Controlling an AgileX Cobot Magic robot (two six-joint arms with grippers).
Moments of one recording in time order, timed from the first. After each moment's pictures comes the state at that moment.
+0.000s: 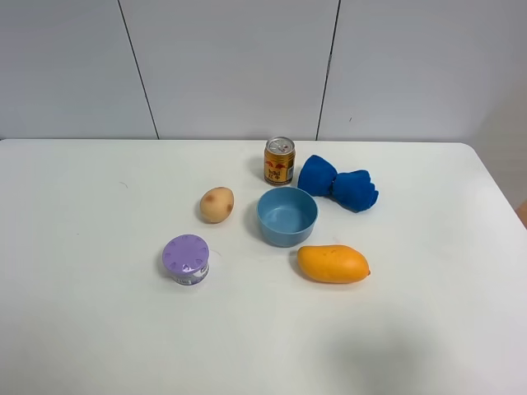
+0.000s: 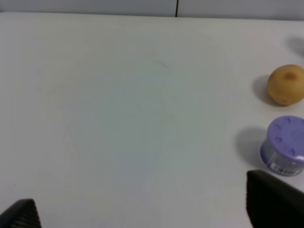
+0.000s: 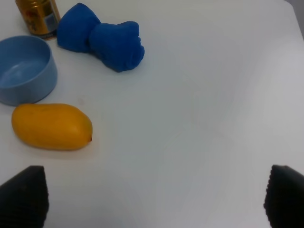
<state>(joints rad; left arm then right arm) -0.02 -0.01 -0.51 0.10 1.06 -0.13 0.07 0.00 -0.51 0.02 1.06 0.03</state>
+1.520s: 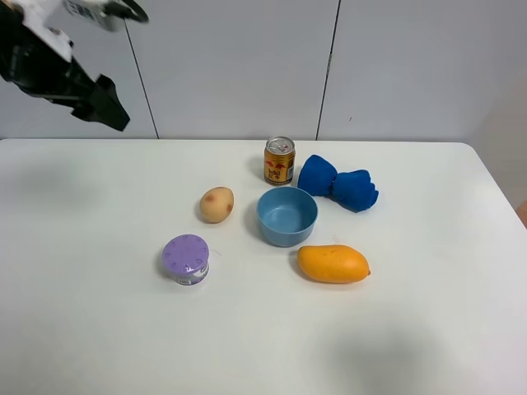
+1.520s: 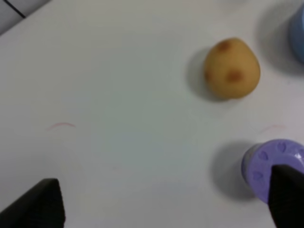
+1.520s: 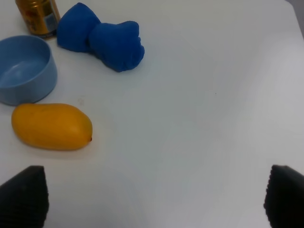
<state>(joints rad) -0.18 1.54 -1.42 -0.15 0.98 0.49 0.07 0.00 -0.51 0.02 1.06 0.03</state>
